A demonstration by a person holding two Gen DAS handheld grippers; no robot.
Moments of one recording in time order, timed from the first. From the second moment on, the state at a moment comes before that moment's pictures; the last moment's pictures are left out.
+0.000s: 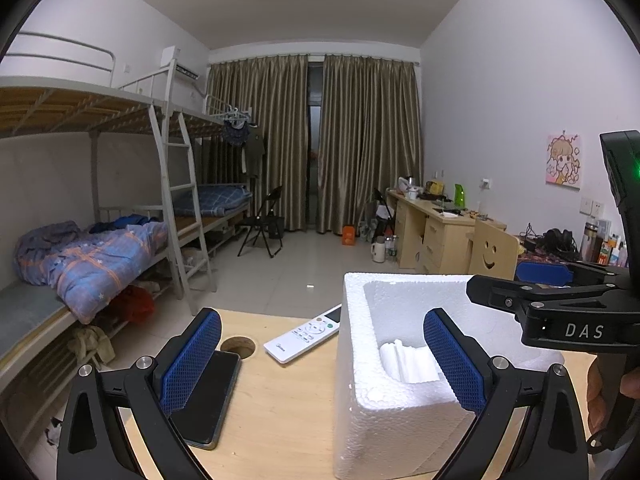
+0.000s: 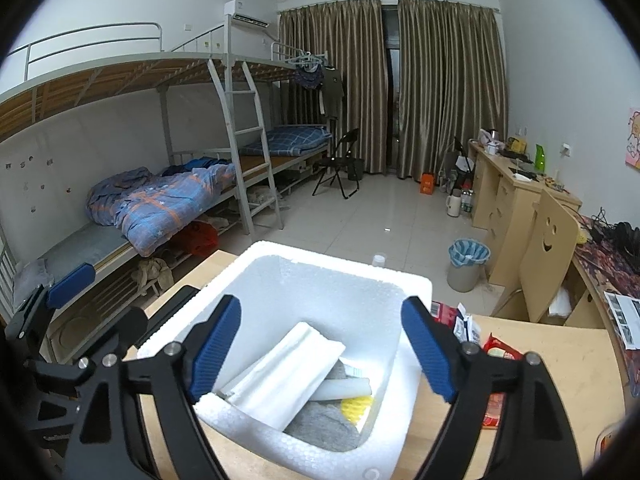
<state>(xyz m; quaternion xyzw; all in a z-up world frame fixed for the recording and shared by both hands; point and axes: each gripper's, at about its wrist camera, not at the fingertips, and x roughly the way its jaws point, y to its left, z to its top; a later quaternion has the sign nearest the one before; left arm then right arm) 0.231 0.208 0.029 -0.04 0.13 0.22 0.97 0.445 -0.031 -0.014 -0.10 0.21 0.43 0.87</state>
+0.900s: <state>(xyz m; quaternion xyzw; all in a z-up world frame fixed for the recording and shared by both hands) 0.217 0.186 0.044 -0.05 0.14 0.17 0.97 0.420 -0.099 -0.007 -0.04 0.21 0.41 0.89</state>
